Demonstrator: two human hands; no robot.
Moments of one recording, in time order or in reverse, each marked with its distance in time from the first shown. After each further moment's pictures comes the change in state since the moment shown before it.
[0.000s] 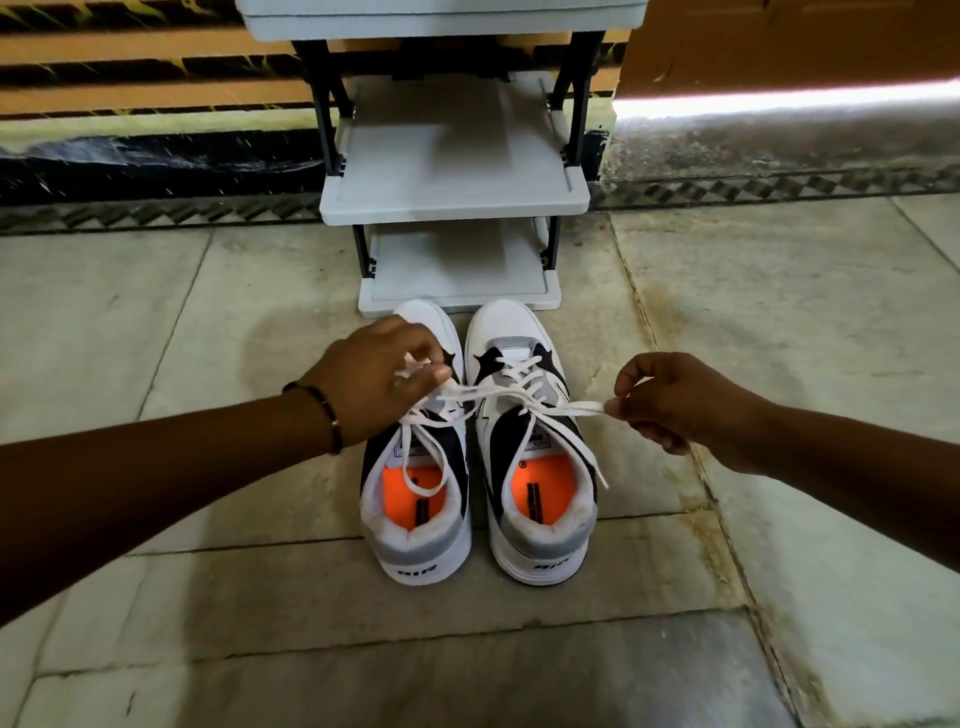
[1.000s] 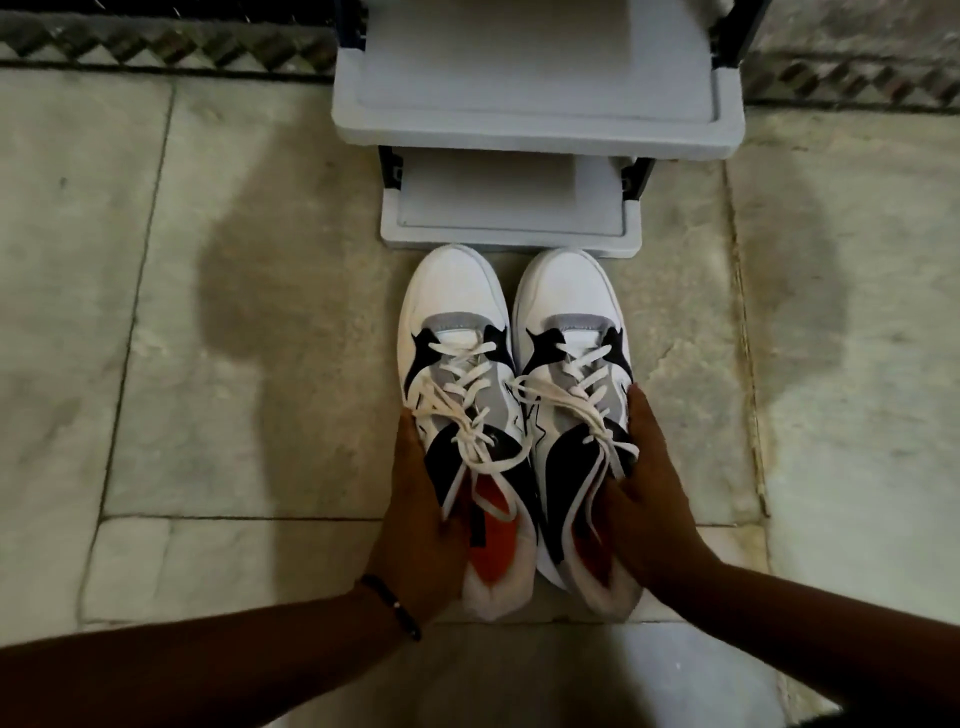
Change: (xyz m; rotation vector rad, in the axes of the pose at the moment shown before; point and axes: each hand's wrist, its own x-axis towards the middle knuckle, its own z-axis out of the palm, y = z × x) left_hand -0.069 0.014 0.073 -0.771 0.049 -0.553; right_hand 0.019 0.025 0.102 -0.041 0.173 -0.119
